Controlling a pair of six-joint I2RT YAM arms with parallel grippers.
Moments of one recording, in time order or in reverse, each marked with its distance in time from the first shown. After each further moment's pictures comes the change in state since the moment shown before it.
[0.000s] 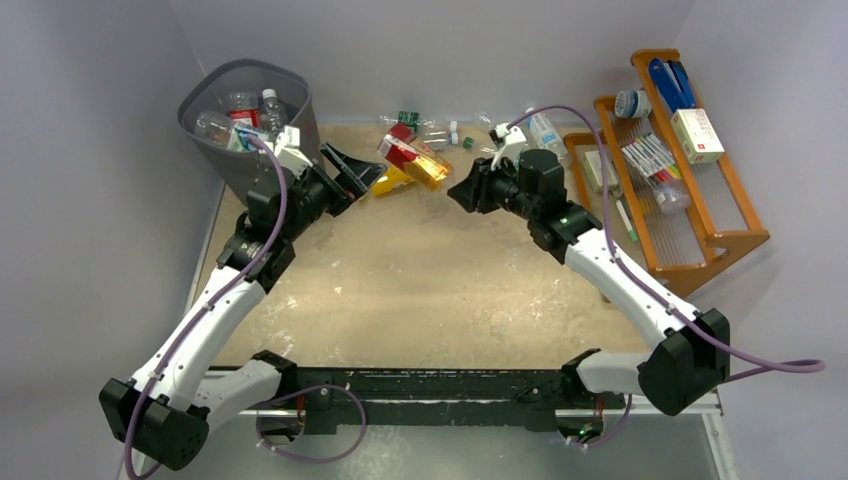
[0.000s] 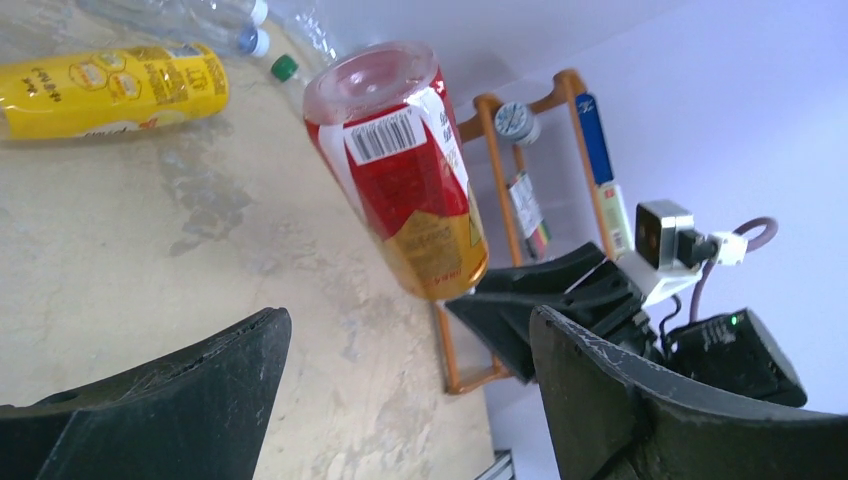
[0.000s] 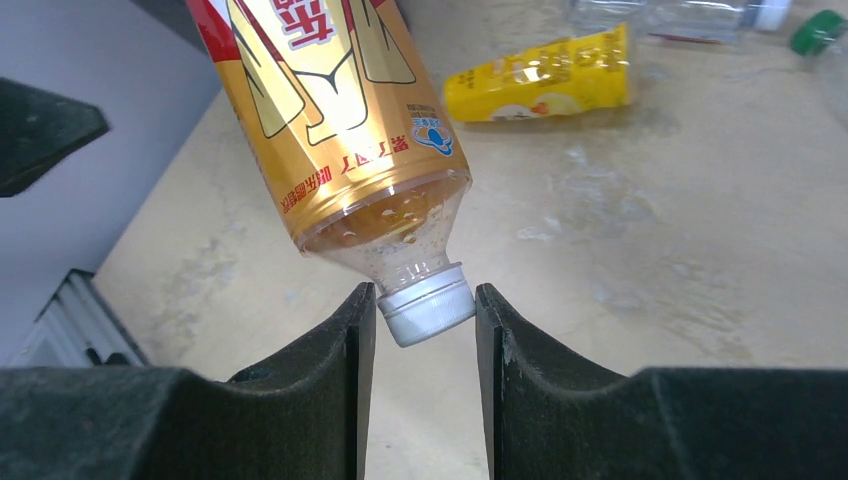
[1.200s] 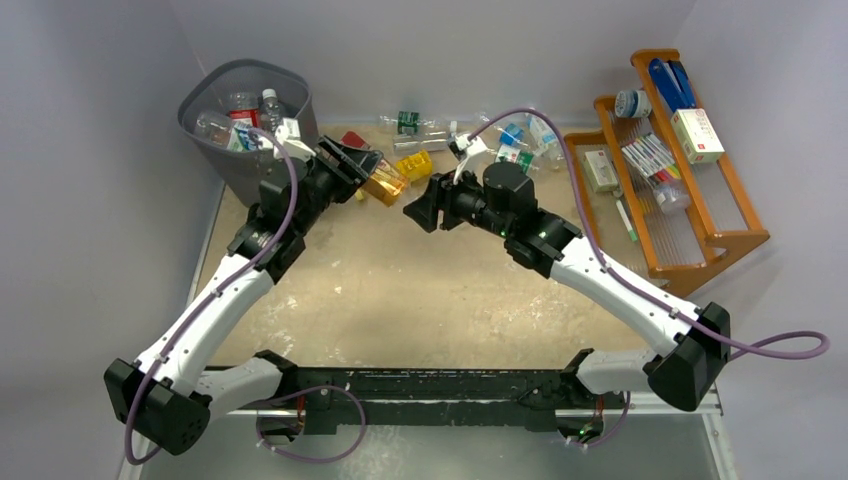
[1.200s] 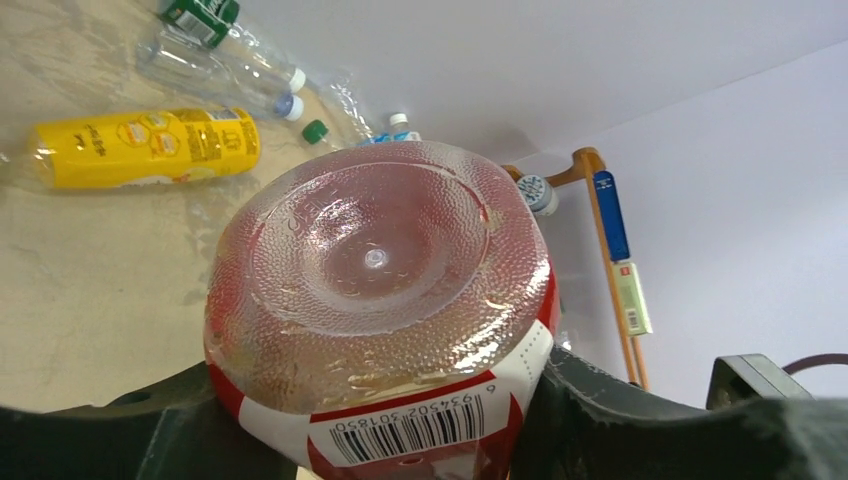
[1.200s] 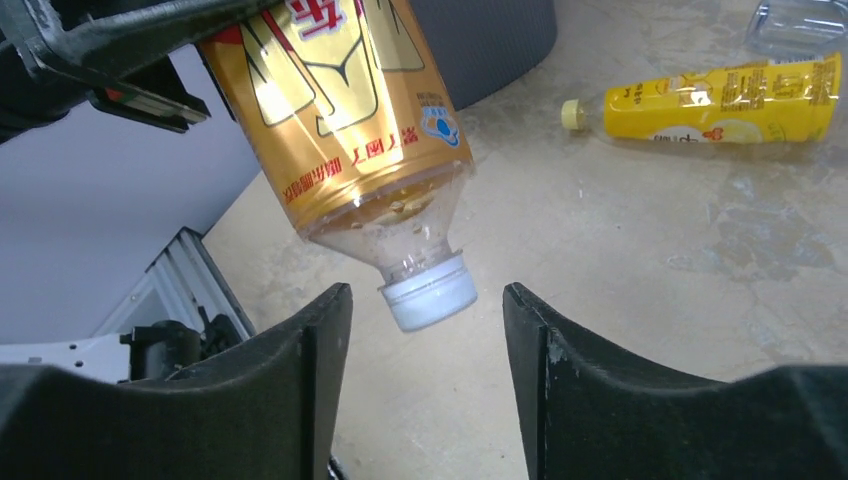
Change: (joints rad) left arm -0.059 0.050 0.016 0.082 -0.222 -0.053; right arm 0.284 0.008 0.095 -0.008 0.103 0.085
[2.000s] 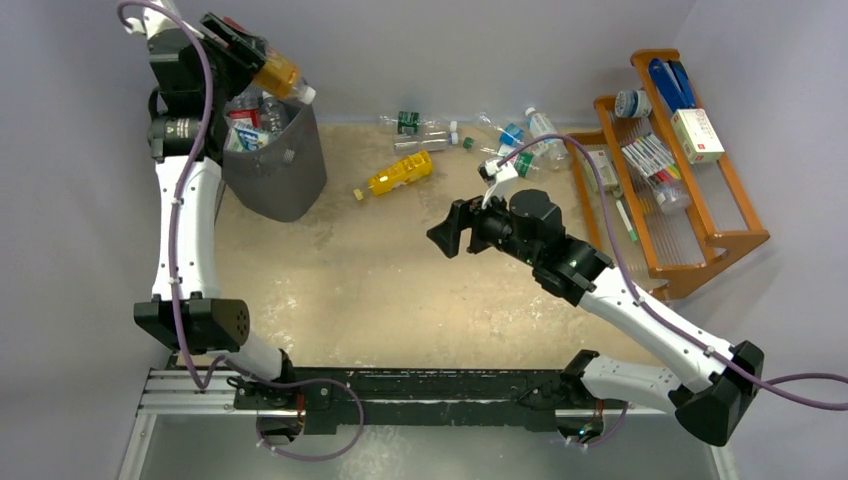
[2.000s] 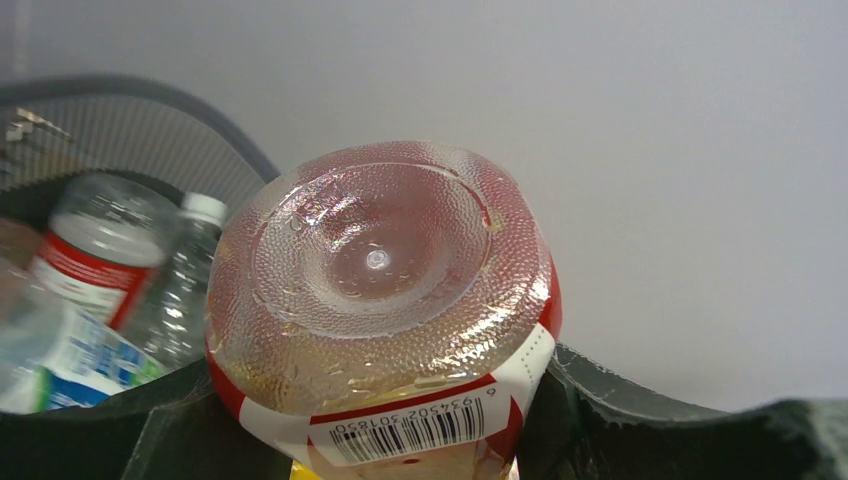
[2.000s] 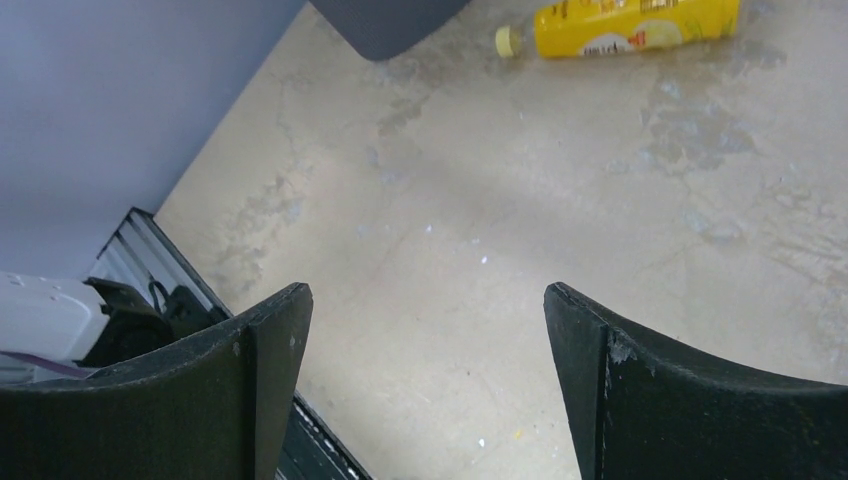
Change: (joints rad) left arm 0.510 0.478 0.893 -0.374 0.095 0.282; right arm 0.000 -0.221 -0.159 -0.113 0.103 0.004
